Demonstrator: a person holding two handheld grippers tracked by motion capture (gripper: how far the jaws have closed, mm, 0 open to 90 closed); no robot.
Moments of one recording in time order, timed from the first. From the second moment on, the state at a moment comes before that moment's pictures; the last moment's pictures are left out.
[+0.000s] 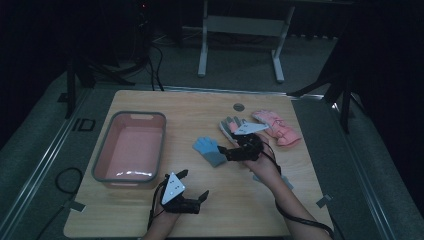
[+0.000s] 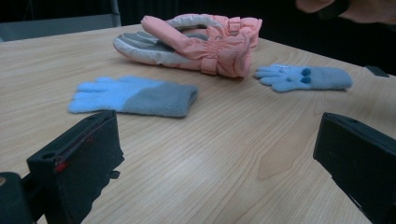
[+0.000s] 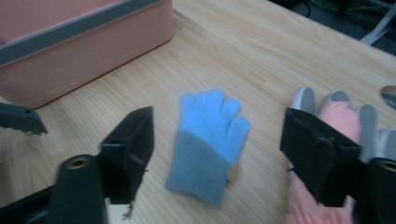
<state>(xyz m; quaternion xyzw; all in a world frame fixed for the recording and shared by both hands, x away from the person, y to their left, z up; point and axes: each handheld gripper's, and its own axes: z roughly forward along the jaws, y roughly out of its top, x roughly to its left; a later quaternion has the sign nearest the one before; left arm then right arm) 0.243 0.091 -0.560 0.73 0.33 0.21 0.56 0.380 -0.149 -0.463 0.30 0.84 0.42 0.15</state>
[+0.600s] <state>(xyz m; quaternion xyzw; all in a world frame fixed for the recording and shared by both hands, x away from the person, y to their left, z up) 0.243 0.091 -0.560 0.73 0.33 0.21 0.56 0.411 -0.109 -0.512 0.30 0.87 0.36 0.13</state>
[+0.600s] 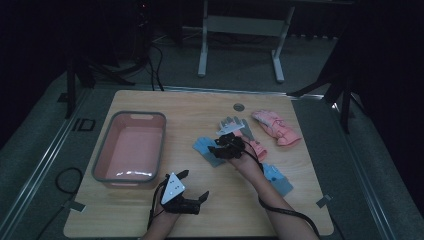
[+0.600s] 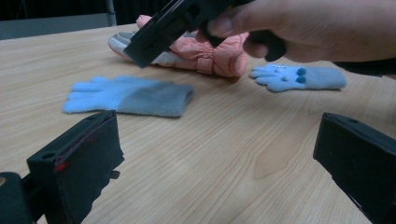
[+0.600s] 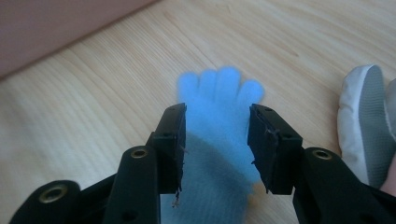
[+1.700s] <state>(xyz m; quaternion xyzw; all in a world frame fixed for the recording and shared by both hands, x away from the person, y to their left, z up) 0.243 0.092 -0.560 0.73 0.33 0.20 0.56 0.416 -0.091 -0.551 0.32 0.87 0.34 0.15</state>
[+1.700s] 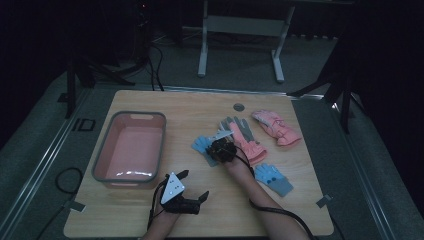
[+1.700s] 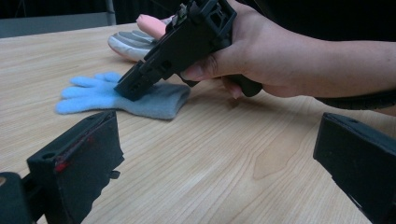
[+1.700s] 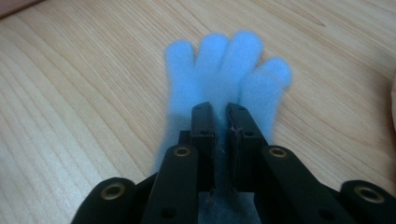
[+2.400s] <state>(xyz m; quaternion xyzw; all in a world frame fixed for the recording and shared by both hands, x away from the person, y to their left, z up) 0.242 0.092 -0.560 0.73 0.33 0.21 0.56 0.358 -0.116 -0.513 0.44 0.80 0.37 0.16</state>
